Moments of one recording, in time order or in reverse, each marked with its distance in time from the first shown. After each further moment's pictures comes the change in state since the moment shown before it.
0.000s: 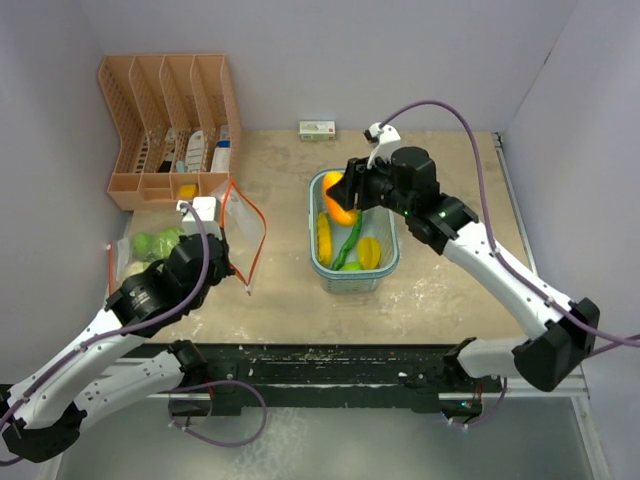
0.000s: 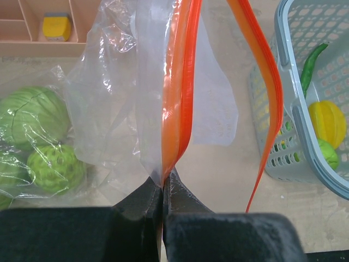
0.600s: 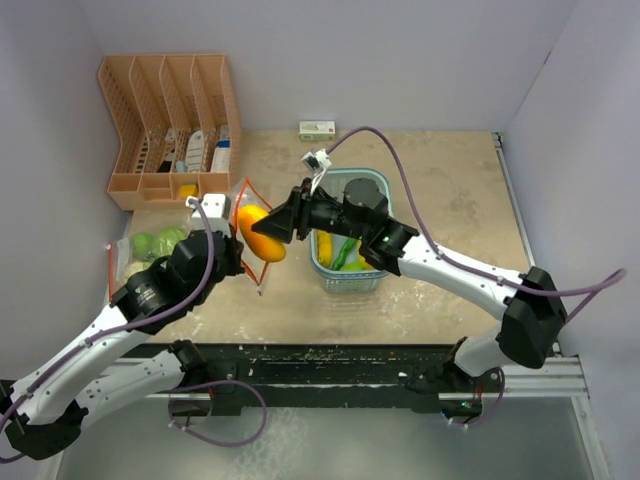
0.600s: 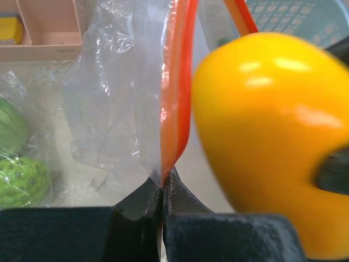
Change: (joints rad) left arm 0.000 0.029 0.000 0.066 0.112 -0.003; right arm 0.284 0.098 -0.117 0.615 -0.341 0.330
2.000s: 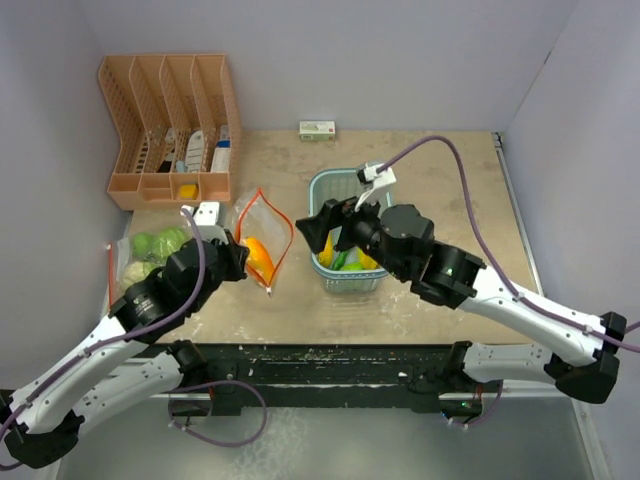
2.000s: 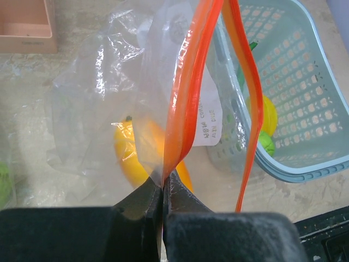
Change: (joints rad) left arm 0.006 -0.079 -0.105 0.119 0.085 -0.055; right arm 0.194 -0.328 0.002 -0.479 0.748 -0.195
